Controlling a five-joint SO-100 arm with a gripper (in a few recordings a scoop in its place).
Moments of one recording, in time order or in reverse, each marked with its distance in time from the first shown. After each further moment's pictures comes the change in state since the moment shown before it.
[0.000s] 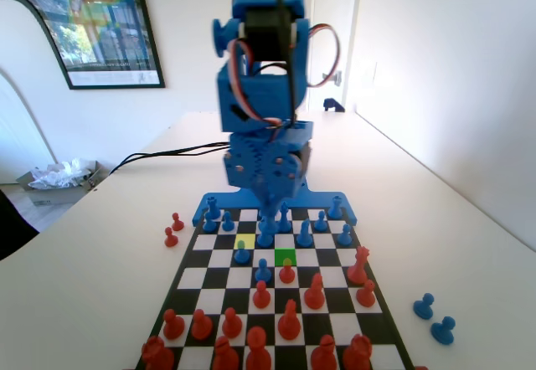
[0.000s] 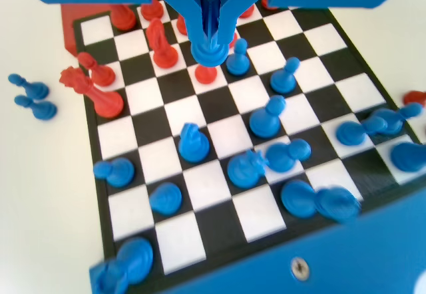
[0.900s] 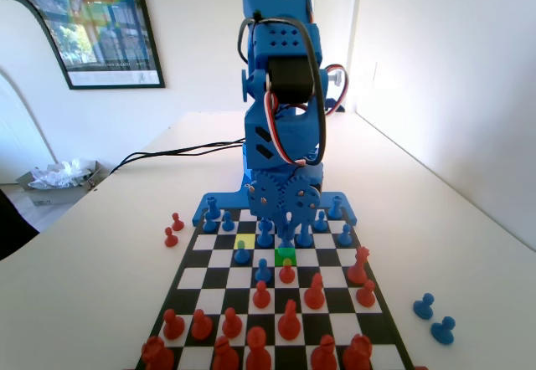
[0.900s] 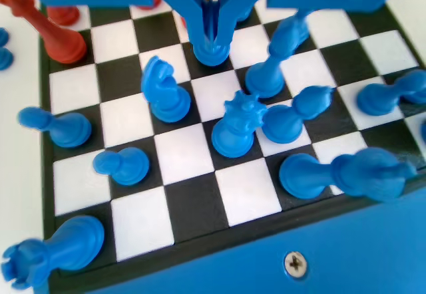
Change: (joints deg) arm 0.8 -8.0 6.9 -11.4 -3.6
